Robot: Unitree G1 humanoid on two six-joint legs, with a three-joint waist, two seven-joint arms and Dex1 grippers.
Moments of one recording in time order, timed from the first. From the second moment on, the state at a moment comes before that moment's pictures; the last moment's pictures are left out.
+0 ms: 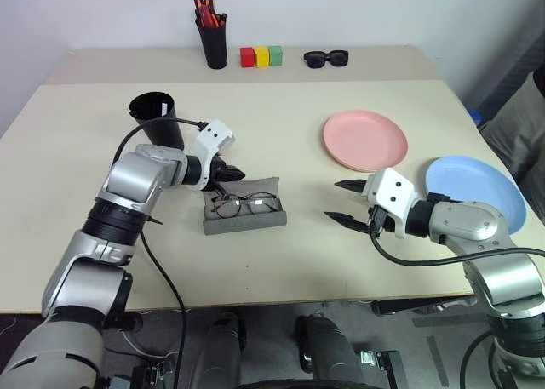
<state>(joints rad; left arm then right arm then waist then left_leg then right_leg) -0.82 0.62 -0.27 0.17 -0.32 0.91 -0.88 -0.23 -0.73 0.01 -0.49 0.19 0.52 0.87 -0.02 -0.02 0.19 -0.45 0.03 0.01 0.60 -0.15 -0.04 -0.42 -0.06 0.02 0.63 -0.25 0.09</state>
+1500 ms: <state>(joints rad) -0.25 0.49 -0.05 -0.48 -0.50 0.48 -0.81 -0.50 -0.83 0.07 0.11 -0.18 0.20 0.66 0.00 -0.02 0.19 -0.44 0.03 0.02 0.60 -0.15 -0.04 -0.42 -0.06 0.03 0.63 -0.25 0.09</state>
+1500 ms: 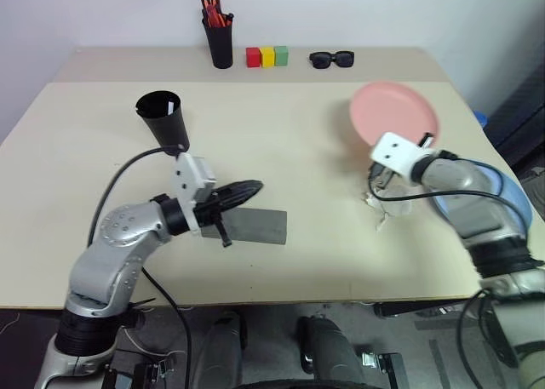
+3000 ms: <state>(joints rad) -0.28 0.41 -0.21 -0.43 -0.45 0.44 -0.76 -0.21 -0.85 -0.07 -0.09 -0.01 0.40 0.76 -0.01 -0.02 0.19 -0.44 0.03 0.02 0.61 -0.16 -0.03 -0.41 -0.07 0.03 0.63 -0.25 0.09</state>
